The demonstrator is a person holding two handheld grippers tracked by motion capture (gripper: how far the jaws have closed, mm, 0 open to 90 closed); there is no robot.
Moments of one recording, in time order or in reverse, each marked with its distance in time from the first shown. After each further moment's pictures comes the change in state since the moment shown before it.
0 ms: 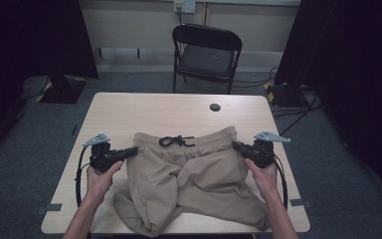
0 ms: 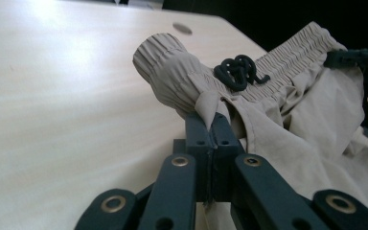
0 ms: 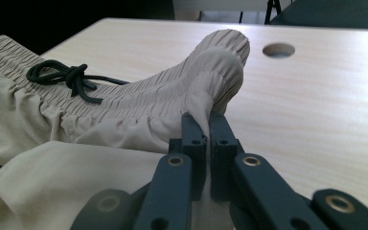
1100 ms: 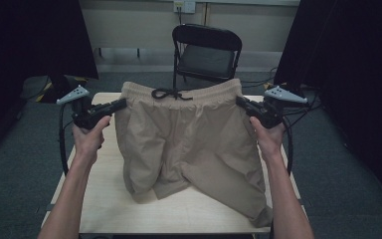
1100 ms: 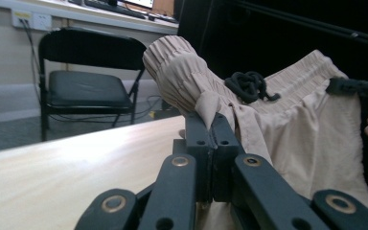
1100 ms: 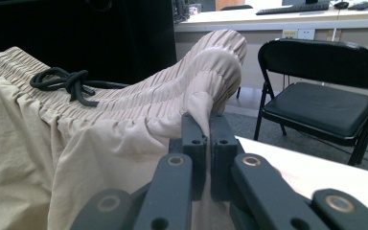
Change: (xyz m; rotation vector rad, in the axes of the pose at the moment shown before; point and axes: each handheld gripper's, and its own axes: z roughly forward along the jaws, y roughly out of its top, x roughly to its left) left arm 0.001 0.124 -0.028 -0.233 0.012 0.097; right arm 0.006 0.125 -0.014 -0.228 0.014 -0.062
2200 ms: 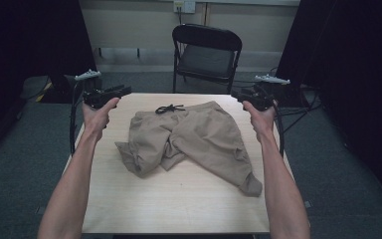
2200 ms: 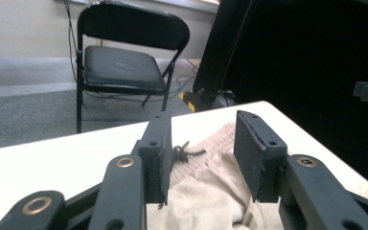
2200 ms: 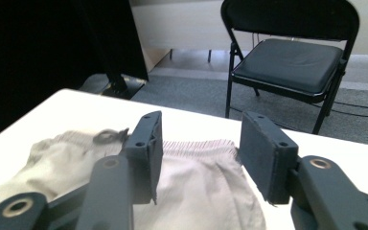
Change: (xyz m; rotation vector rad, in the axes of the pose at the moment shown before) left arm 0.054 0.005 0.058 0.117 0.124 -0.043; right arm -0.053 -0.009 0.071 0.168 -0.119 0.068
